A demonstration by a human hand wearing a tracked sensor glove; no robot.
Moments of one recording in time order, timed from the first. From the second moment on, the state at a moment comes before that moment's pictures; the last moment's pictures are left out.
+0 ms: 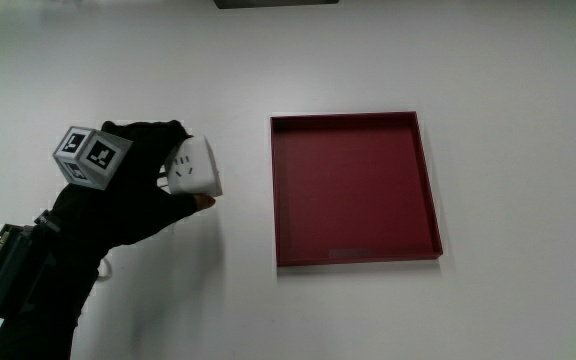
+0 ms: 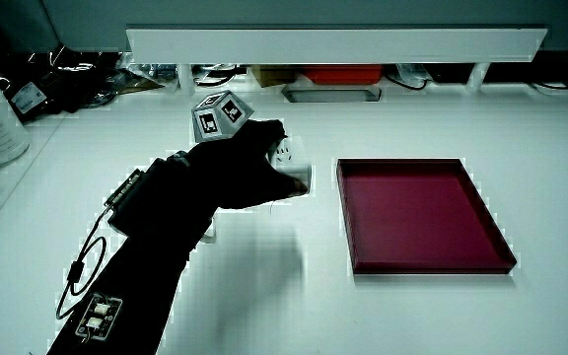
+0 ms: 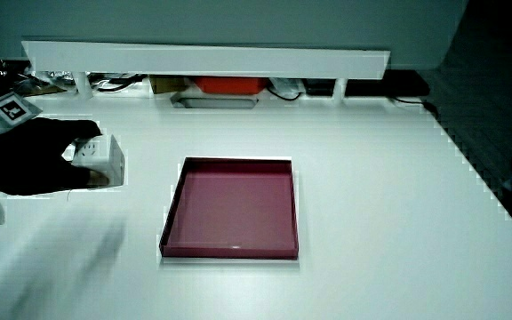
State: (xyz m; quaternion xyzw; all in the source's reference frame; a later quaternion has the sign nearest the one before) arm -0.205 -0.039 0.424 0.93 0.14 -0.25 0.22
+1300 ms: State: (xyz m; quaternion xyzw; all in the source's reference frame) arm -0.252 -0.028 0.515 0.92 0.03 -0.26 0.30
